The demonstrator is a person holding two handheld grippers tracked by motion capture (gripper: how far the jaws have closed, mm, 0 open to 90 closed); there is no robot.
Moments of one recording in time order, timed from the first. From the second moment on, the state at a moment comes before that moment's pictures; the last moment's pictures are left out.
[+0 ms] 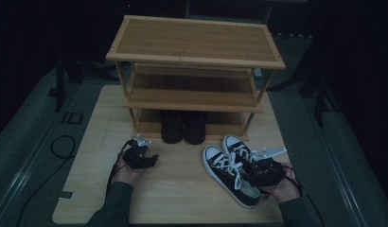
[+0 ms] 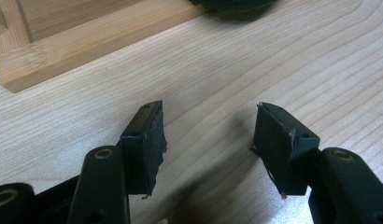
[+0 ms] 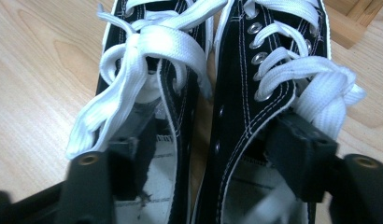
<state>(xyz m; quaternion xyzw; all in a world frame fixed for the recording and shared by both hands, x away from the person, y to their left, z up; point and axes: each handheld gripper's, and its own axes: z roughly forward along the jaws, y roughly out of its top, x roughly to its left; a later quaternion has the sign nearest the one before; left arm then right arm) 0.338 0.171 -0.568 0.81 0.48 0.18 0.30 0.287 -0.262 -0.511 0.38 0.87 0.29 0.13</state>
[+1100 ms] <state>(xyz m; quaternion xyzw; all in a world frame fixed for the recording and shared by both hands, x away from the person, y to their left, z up) 0.336 0.172 -0.569 0.81 0.47 0.18 0.30 0.300 -0.249 -0.527 0.39 0.87 0.27 0.12</state>
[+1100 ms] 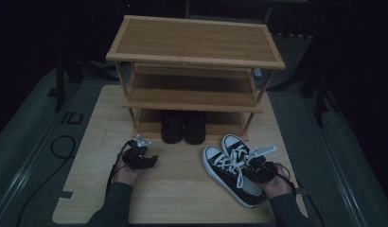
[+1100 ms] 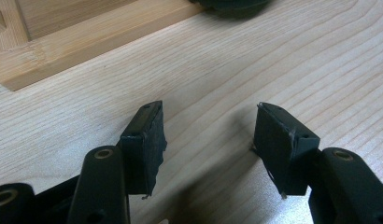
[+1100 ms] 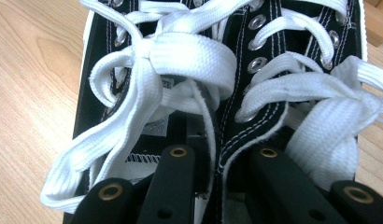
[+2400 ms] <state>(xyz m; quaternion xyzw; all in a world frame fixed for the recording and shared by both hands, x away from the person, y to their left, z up) 0.336 0.173 -0.569 0.81 0.47 0.18 0.30 0.310 -0.266 -0.499 0.37 0.87 0.30 0.10</state>
